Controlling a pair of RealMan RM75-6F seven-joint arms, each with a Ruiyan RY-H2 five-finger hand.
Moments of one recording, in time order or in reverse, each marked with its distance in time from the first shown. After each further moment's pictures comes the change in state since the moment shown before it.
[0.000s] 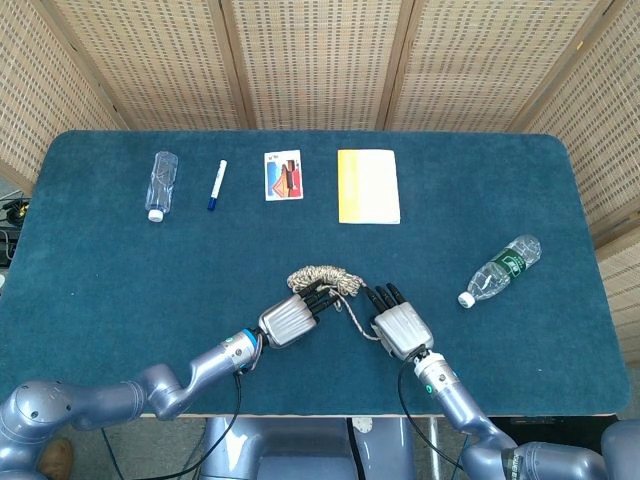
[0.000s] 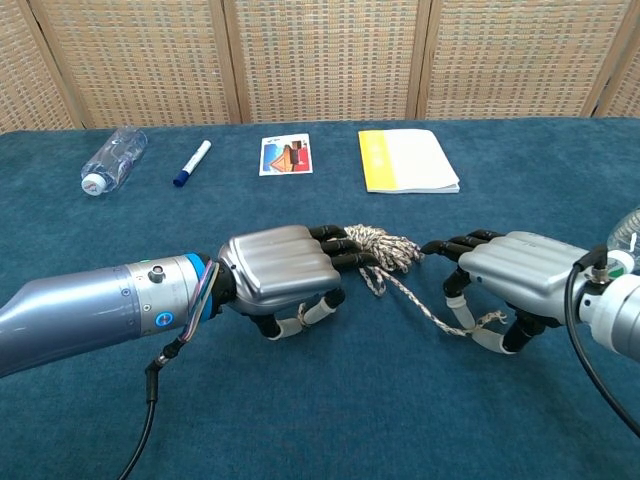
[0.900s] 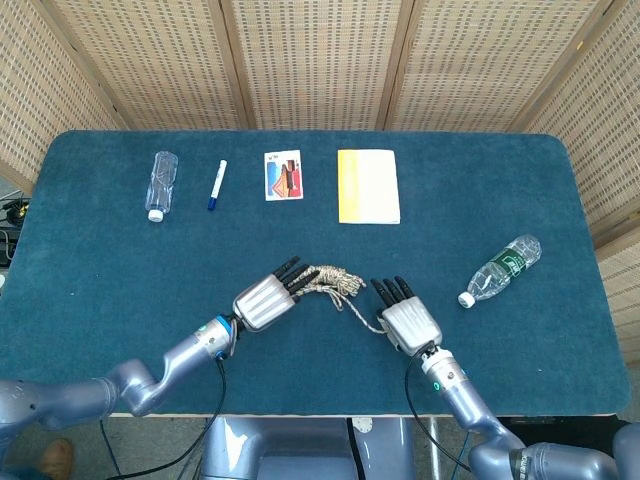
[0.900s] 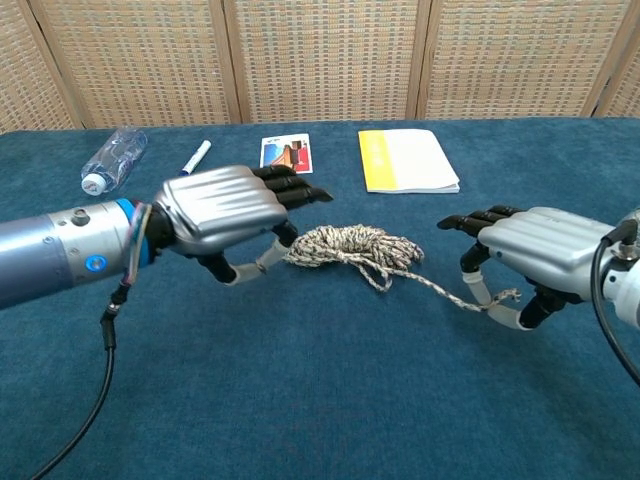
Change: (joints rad) left arm 0.056 0.169 0.003 -0.099 -0.001 0.133 -0.059; right arm -0.012 0.055 0.012 -0.031 -0.015 0.046 0.007
